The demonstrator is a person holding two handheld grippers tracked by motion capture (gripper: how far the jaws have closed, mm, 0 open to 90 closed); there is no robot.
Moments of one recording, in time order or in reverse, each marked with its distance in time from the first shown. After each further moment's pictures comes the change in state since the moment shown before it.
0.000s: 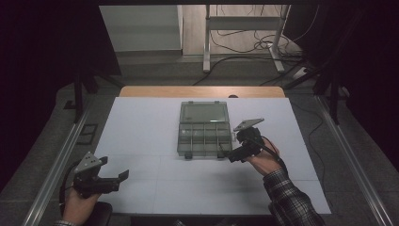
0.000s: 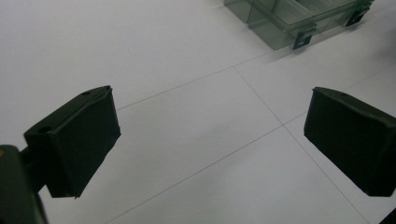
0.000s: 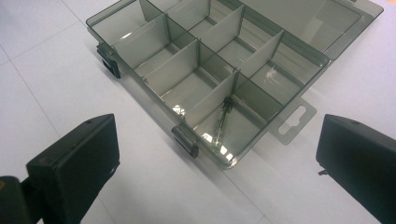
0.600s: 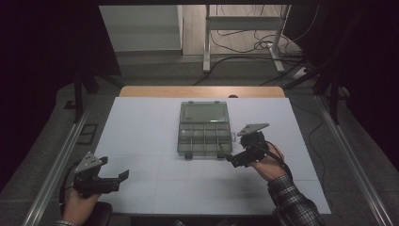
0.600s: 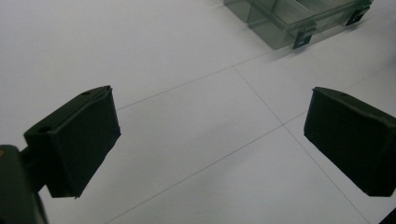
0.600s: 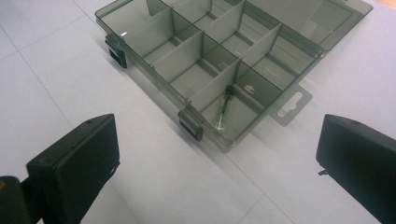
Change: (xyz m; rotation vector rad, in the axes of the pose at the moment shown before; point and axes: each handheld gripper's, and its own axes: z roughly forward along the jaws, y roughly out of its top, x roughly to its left) left arm 0.000 0.000 0.000 0.001 0.001 0.002; right arm 0.008 -0.011 -0.015 -0.015 -0.018 -0.011
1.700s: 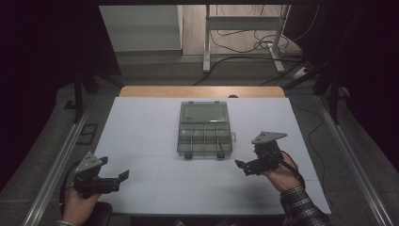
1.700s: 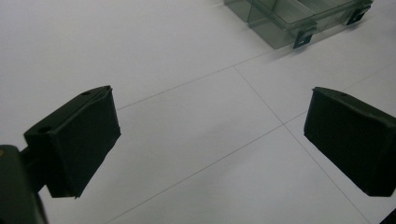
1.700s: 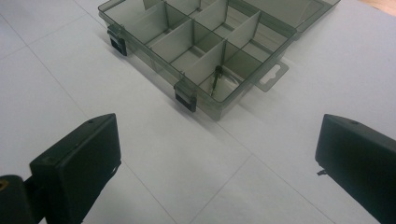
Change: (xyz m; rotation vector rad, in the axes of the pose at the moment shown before) left arm 0.000 0.000 0.000 0.001 0.002 0.002; right arm 0.000 -0.031 -0.033 -0.053 -0.027 0.035
